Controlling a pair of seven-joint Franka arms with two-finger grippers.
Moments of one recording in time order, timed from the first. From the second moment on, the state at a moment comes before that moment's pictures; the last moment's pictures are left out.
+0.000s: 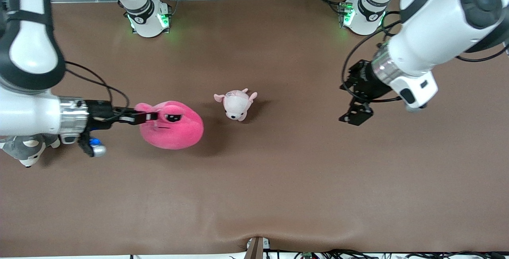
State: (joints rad) left arm -0.18 0.26 -0.21 -1.33 -0.16 1.66 -1.69; right arm 0.09 0.40 -0.08 -1.44 0.72 1.52 0.26
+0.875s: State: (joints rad) left arm 0.00 0.17 -0.20 -1.33 -0.10 1.44 -0.75; right arm -0.19 0.49 -0.09 -1.60 0.57 1.45 -0.06
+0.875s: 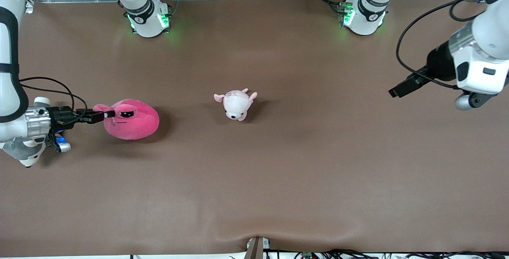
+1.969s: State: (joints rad) left arm -0.10 -0.05 -0.05 -1.58 -0.08 1.47 -0.32; right arm -0.21 0.61 -0.07 -1.39 0.30 1.52 -0.15
